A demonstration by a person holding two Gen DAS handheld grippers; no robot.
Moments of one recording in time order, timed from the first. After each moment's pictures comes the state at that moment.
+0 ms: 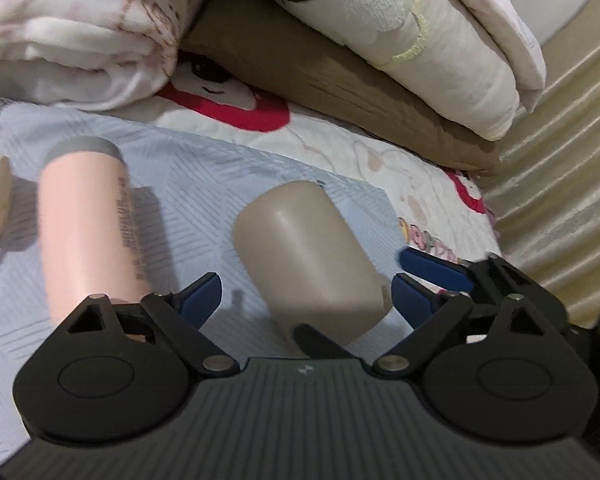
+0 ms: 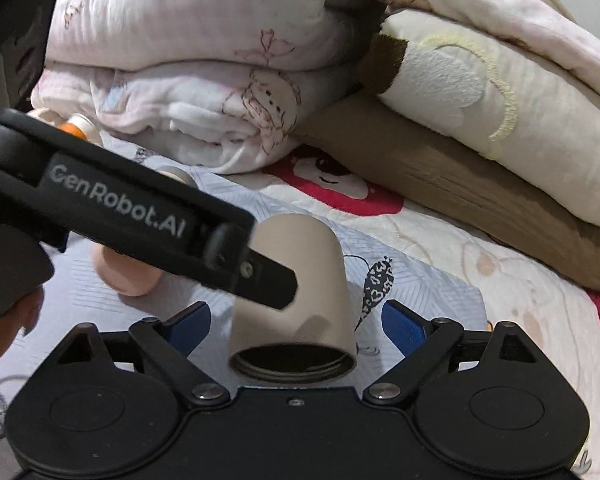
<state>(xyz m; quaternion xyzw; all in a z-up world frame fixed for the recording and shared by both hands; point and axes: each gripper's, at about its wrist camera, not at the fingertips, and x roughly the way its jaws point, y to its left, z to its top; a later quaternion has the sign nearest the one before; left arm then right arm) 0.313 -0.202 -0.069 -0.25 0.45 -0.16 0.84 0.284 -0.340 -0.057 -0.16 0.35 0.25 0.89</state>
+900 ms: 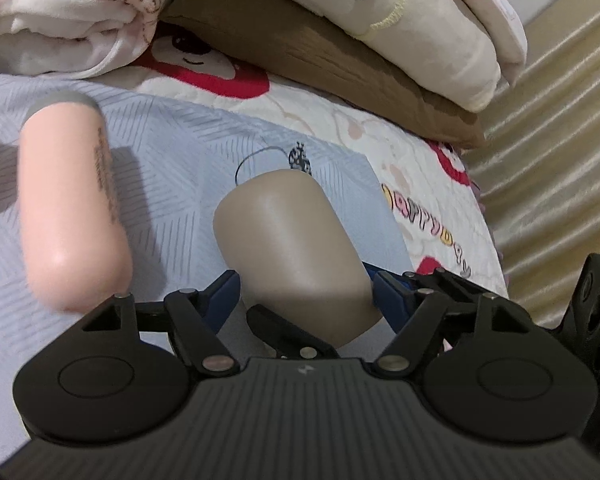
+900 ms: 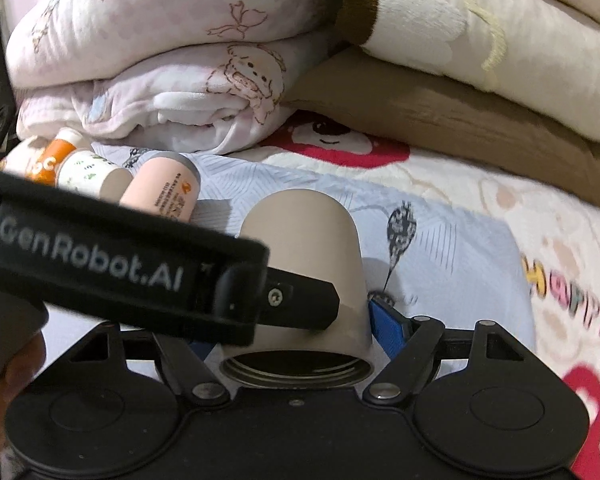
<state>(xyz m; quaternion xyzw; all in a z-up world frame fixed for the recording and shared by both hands) 0.287 -0.210 -0.081 -0.23 0.46 -0.19 0.83 0.284 -0.340 -0.074 -0.06 0.40 0.23 0.88</state>
